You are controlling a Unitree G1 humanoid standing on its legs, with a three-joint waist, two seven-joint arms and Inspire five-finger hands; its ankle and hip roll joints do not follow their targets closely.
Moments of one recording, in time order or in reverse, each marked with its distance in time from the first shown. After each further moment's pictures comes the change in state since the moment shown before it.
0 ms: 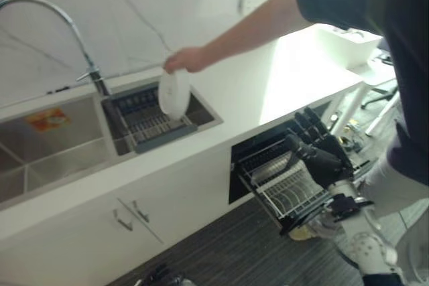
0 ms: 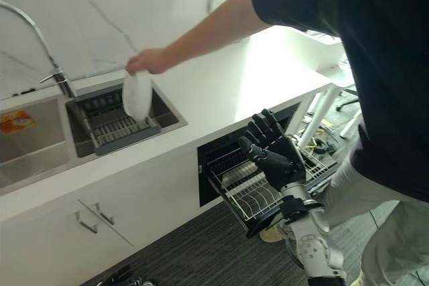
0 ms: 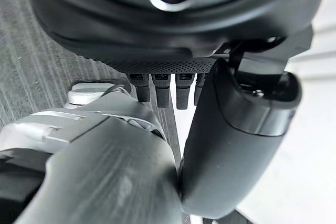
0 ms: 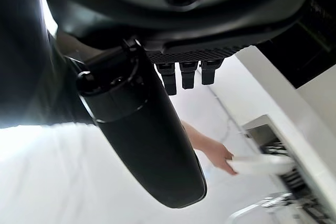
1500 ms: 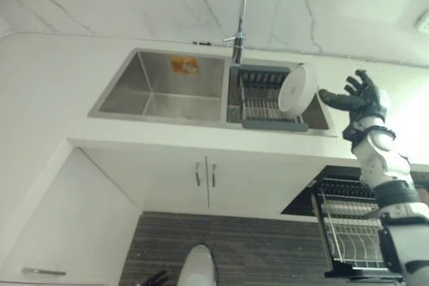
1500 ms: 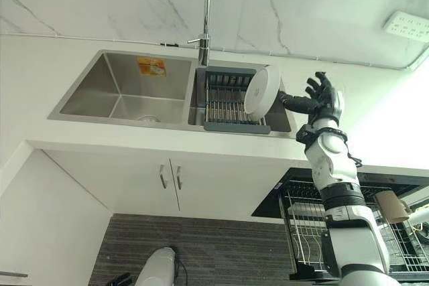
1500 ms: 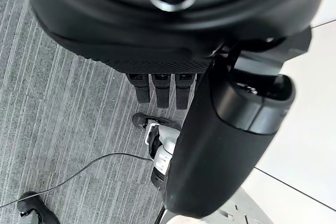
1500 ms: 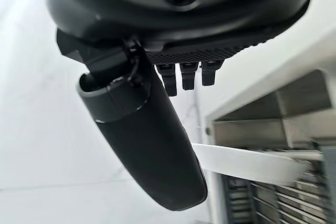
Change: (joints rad) left arm -0.055 0.062 -0.071 0.062 0.000 0.086 0.007; right arm -0.717 -0.207 0.148 0.762 -0.159 0.002 -0.452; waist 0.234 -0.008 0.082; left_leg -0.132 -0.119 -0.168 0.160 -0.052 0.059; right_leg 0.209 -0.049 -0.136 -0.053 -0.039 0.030
